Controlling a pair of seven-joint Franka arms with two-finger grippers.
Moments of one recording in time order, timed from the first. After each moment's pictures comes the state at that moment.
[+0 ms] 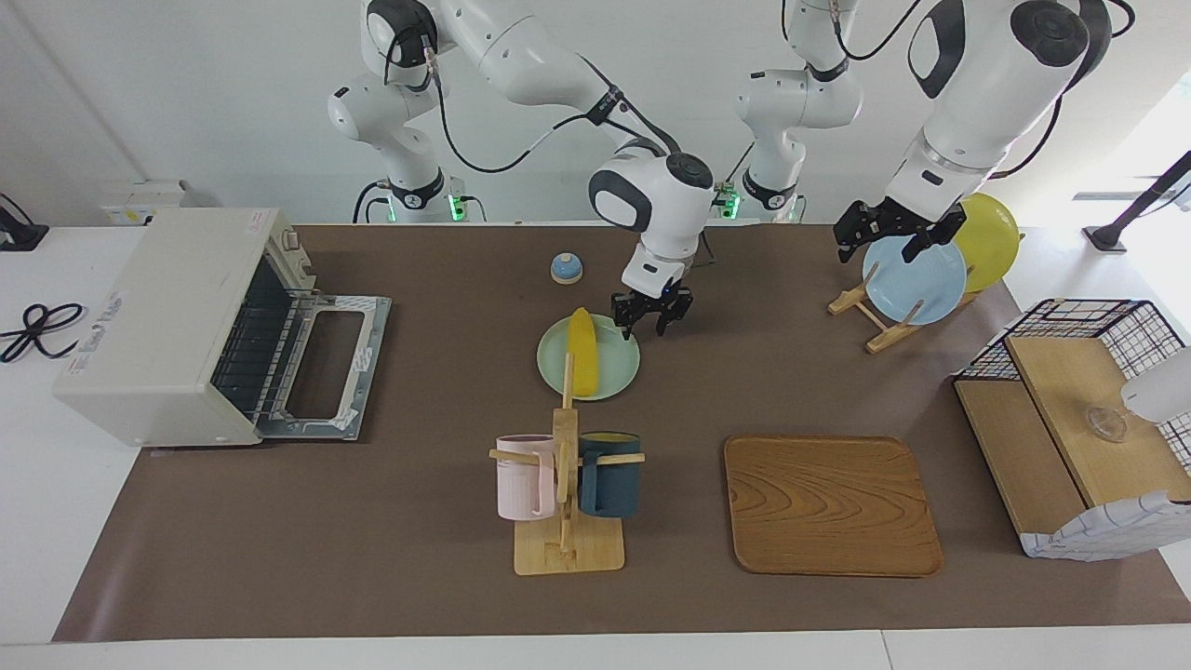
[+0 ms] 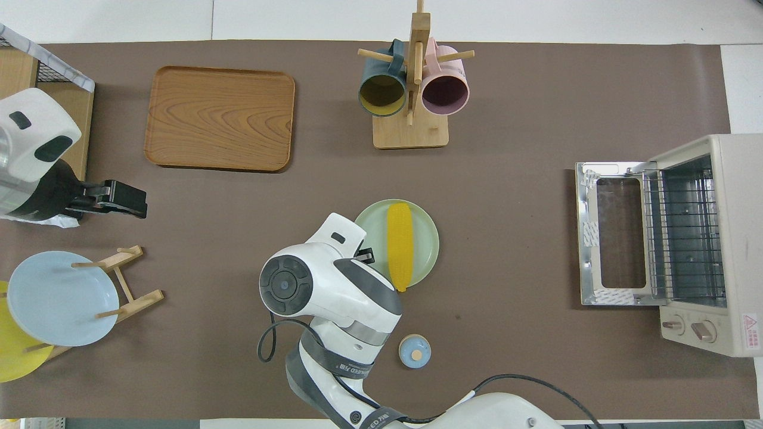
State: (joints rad) left arm -0.14 -0.06 -0.01 -1.73 -0.02 1.60 -0.08; right arm 0.76 0.47 0.09 -1.71 -0.24 2.15 0.76
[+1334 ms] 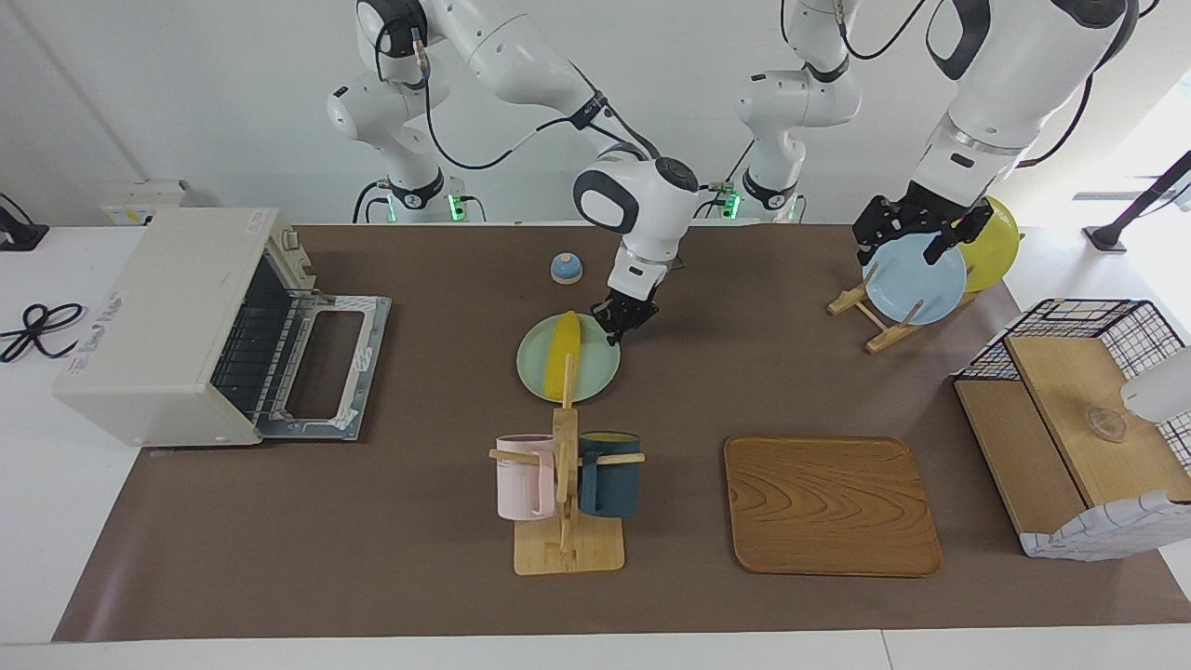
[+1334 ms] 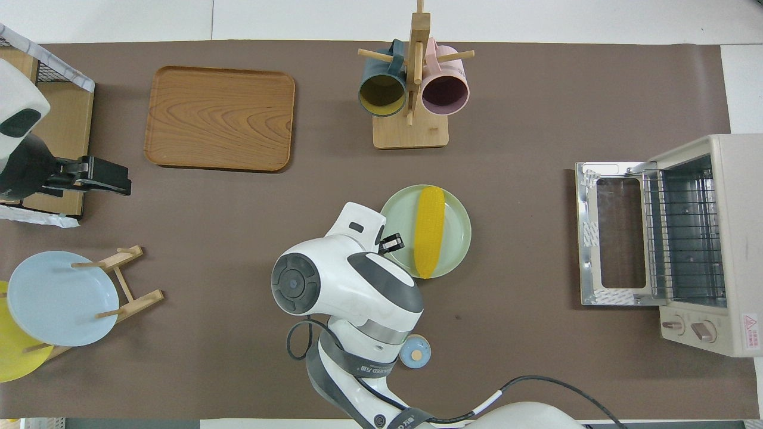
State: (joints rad) left arm -0.06 -0.03 -0.08 -1.64 -0.02 1.60 -0.07; right arm 0.71 0.39 0.08 -1.74 -0.39 2.00 0.63
